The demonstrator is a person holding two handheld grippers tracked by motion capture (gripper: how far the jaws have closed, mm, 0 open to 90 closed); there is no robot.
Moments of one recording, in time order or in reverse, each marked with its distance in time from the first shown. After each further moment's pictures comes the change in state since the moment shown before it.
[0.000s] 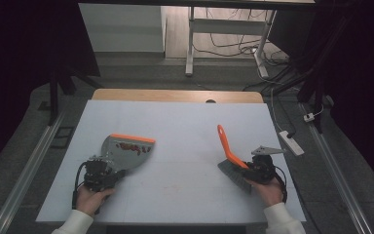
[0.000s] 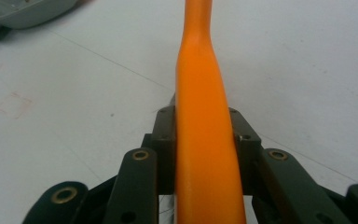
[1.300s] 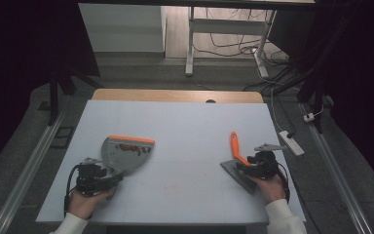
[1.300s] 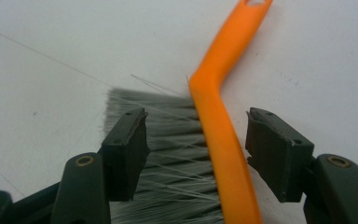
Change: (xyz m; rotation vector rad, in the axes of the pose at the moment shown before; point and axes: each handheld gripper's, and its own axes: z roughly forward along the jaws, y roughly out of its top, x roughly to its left) left arm -0.003 -0.007 -0.030 -0.064 0.019 0.076; right arm -0.024 -0.002 0.007 0.037 -0.131 0.029
